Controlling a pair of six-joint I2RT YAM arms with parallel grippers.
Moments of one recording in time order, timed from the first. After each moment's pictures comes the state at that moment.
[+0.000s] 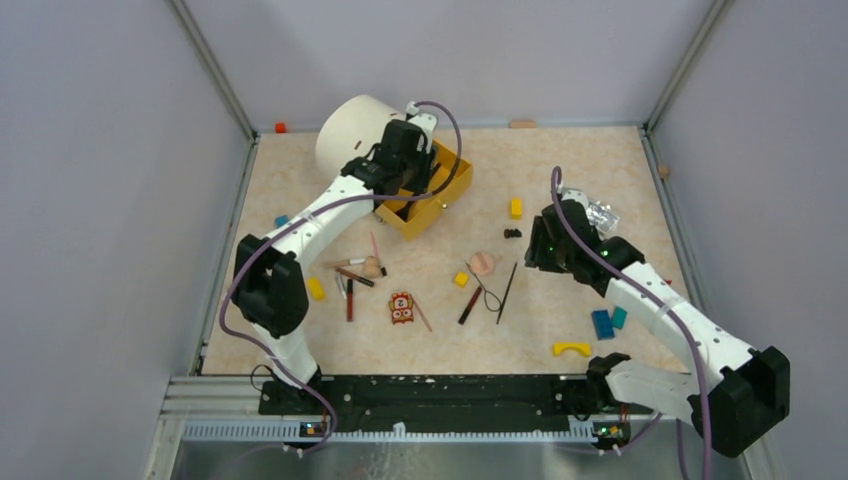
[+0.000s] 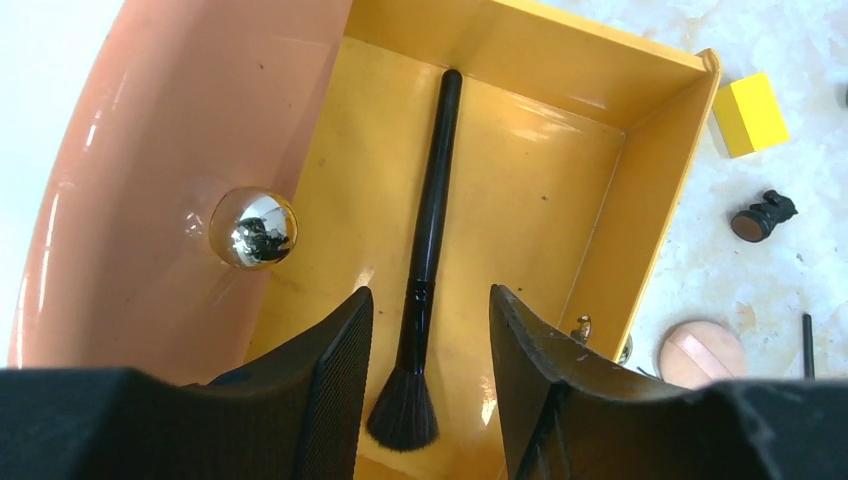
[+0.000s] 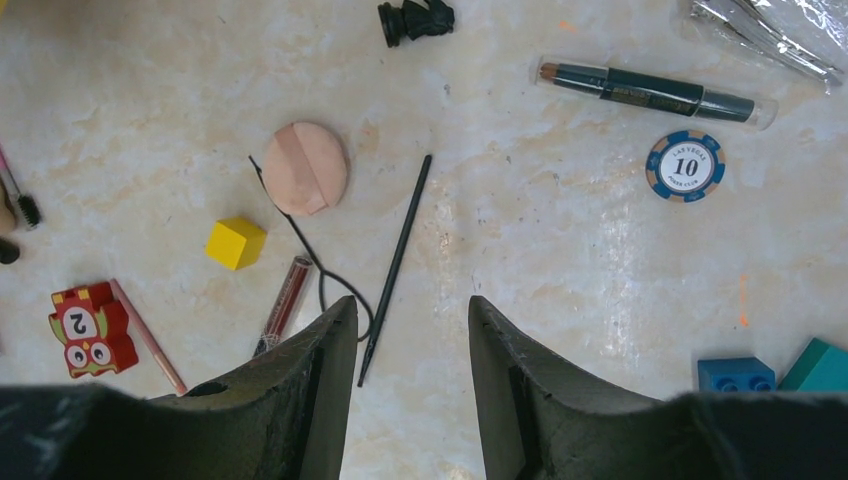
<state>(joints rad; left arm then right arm) -0.55 1.78 1.58 -0.44 -0.15 -0.08 0.53 1.06 0.89 -0.67 0.25 0.57</state>
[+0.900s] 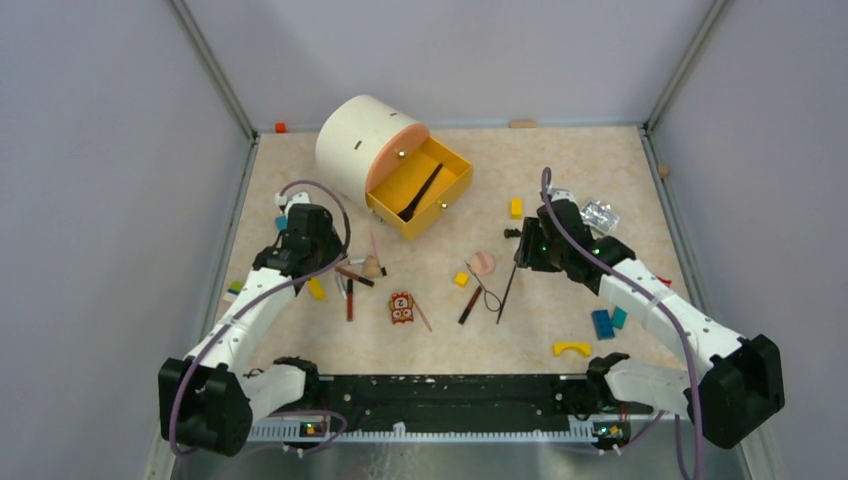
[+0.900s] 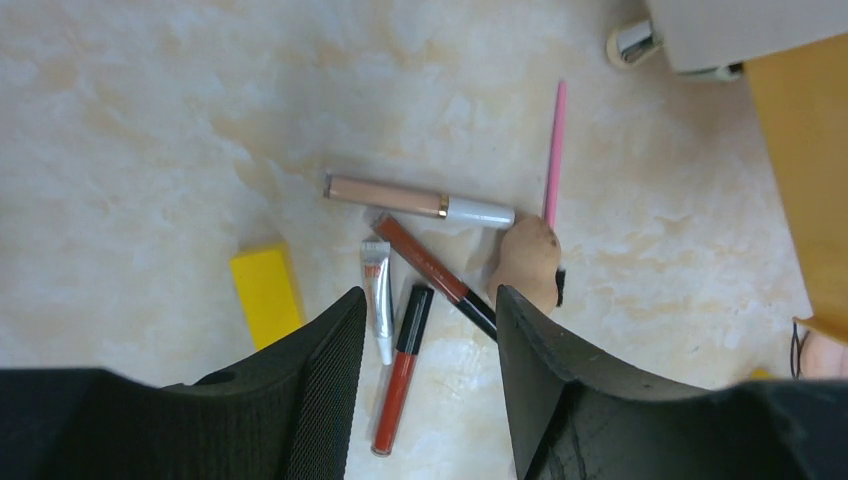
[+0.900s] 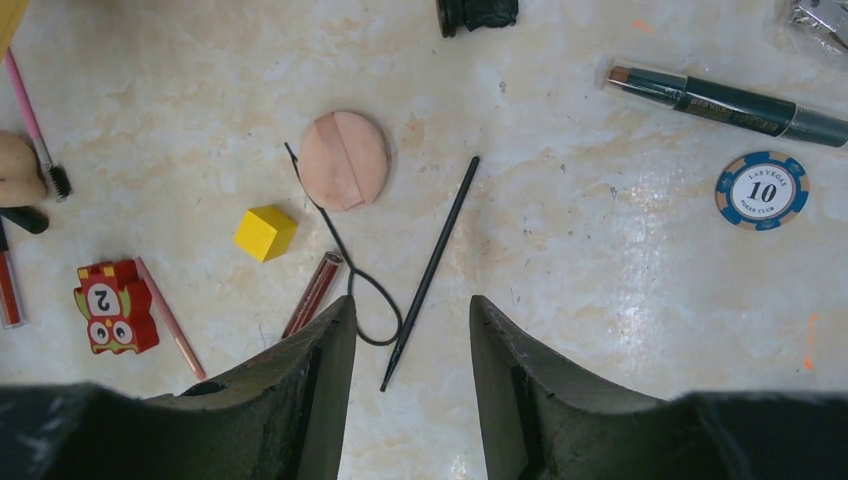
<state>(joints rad) -0.23 1.09 0.79 -0.49 -0.23 -0.56 0.53 1.12 0.86 -0.57 0.15 0.54</state>
